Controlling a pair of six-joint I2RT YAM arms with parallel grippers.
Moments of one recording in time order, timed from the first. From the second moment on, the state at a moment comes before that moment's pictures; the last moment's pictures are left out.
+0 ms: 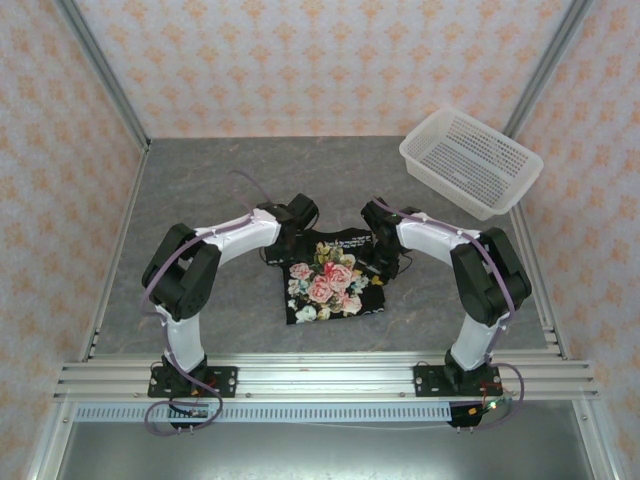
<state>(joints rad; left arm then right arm) -0.56 1.87 1.28 -0.82 -0.12 -0.76 0.50 1.76 1.09 -0.79 -0.28 0.90</state>
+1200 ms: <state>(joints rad) -0.31 1.85 1.04 -0.19 0.34 -0.80 0.49 1.67 1.04 -0.79 -0.23 0.94</state>
